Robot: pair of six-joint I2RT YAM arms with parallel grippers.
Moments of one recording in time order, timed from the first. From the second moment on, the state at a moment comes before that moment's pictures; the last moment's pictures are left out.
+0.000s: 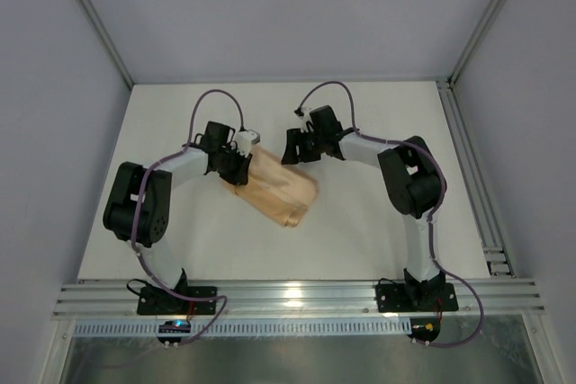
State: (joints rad) left arm -0.28 1.77 1.03 -0.32 0.37 0.26; right arm 0.50 2.06 1.37 -0.10 -0.36 0.31
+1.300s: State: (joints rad) left arm -0.28 1.83 1.11 -0.32 0.36 0.23; right arm 0.80 1.97 1.33 -0.11 -0.12 0.17
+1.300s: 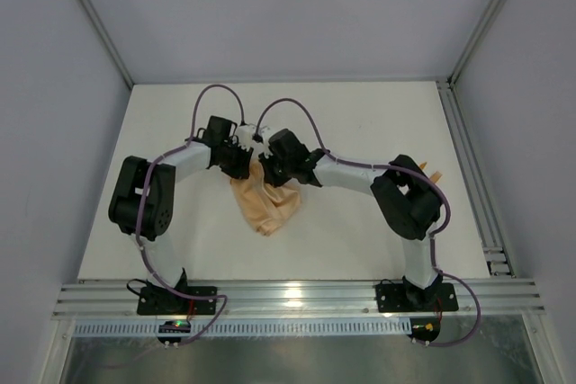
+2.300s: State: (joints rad) left arm -0.28 1.83 1.11 -0.32 0.35 0.23; right arm 0.84 1.79 1.11 0.14 -0.18 0.28
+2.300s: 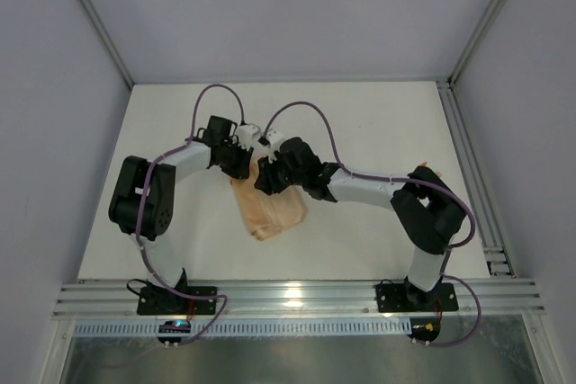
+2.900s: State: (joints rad) left arm -0.28 1.83 1.11 -0.33 0.36 0.23; right arm 0.83 1.96 1.09 0.12 -0.39 0.34
